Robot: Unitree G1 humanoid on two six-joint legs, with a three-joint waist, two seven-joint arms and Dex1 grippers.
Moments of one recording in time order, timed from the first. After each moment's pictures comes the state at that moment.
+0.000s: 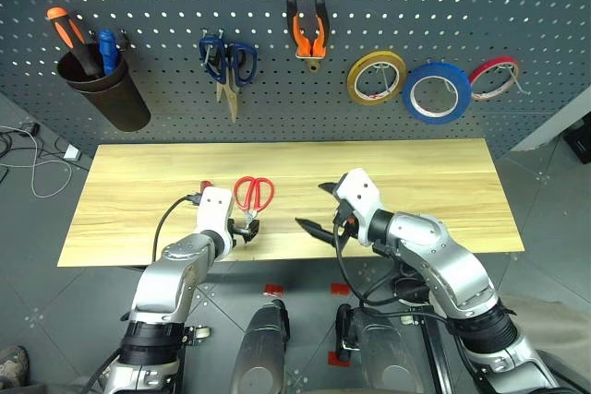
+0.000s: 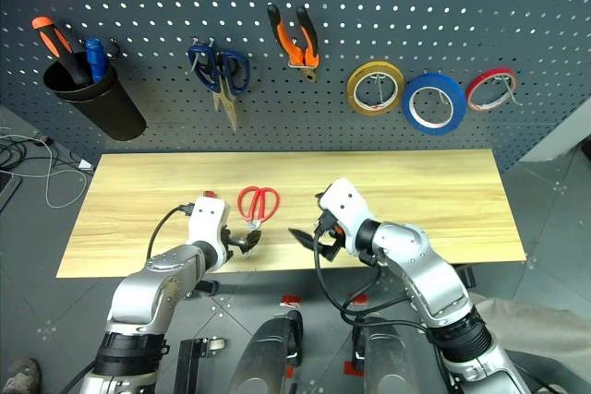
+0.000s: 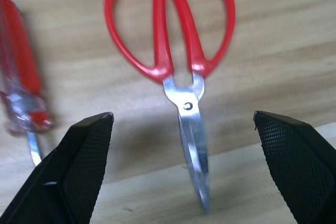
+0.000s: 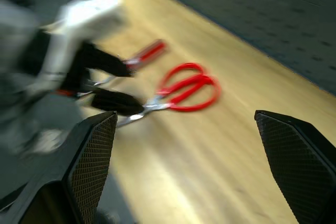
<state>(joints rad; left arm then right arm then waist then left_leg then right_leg) -0.25 0.36 0.02 -0.07 -0.22 0.89 -0.21 -0.36 -0.32 0.36 -0.38 0.21 0.65 0.64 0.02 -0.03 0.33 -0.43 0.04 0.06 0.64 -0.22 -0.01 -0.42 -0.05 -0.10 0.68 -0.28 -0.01</state>
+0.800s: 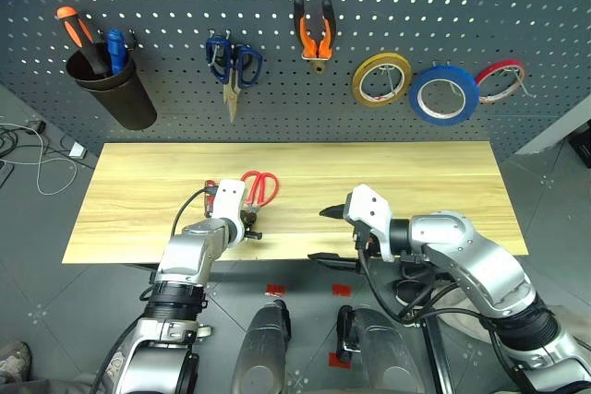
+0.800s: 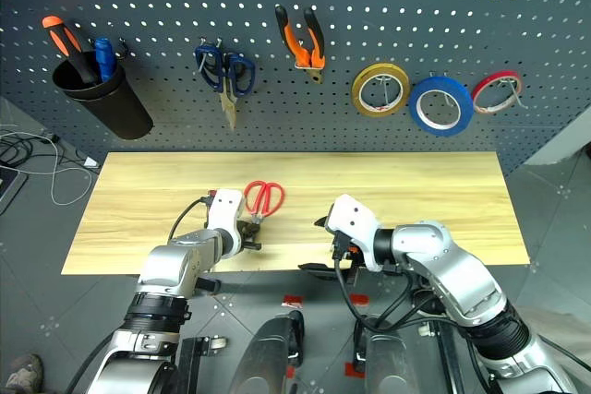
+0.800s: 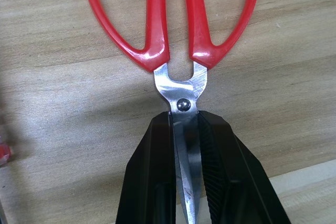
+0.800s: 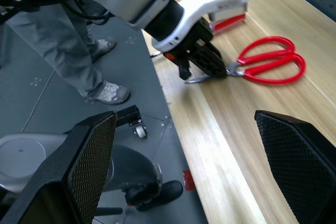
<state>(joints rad) -0.38 0.32 0.01 0.16 -0.18 0.84 -0.27 -0.38 -0.54 0.33 -0.48 0.32 0.73 0.80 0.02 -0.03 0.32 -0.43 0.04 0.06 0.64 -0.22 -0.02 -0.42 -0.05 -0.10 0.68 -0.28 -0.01</state>
